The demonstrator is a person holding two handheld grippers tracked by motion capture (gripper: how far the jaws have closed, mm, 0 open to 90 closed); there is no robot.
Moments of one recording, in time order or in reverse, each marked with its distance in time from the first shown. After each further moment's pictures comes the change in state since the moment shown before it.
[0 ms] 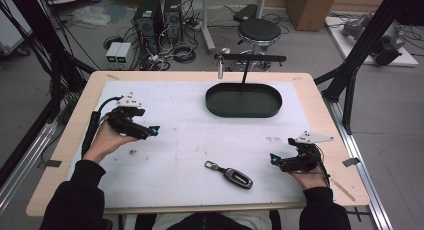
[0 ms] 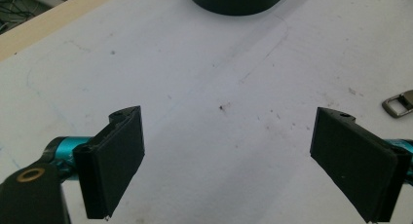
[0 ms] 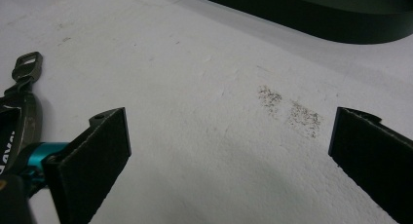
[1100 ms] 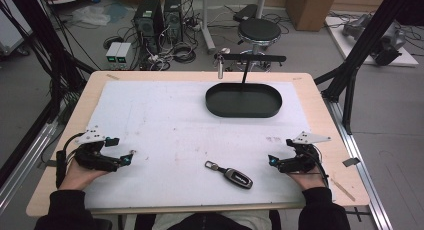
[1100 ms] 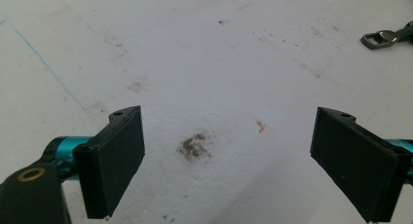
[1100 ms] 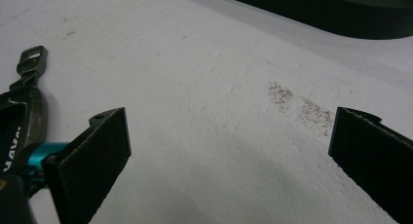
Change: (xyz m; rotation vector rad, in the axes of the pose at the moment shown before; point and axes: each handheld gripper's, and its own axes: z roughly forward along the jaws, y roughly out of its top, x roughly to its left) left arm -0.003 -0.110 -0.045 -0.093 -0.014 -0.130; right arm 0.004 0.000 0.003 0.023 0.011 -0.003
